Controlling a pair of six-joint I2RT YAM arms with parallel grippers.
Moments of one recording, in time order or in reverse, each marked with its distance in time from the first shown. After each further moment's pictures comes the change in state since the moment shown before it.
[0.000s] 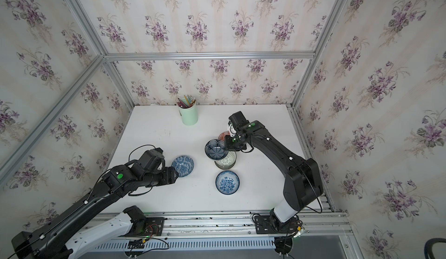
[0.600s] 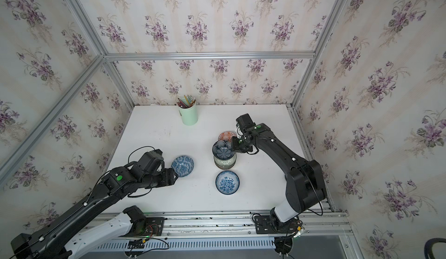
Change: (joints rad) left arm 0.000 -0.023 -0.029 0.000 0.001 -0.003; right arm -0.059 -0.038 -0.122 0.043 0.011 0.004
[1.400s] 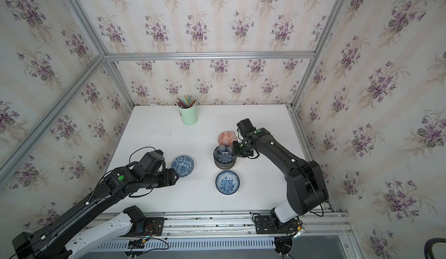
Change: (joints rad) left arm 0.000 0.009 -0.014 0.019 0.014 -0.008; right arm 0.000 -0.018 -0.084 0.047 -0.003 0.003
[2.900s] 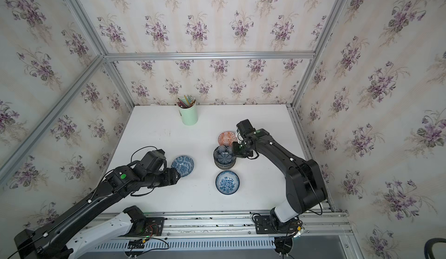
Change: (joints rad) left arm 0.000 0.019 -0.001 0.023 0.014 0.000; right arm 0.000 0.013 -0.017 0.024 -0.002 0.000
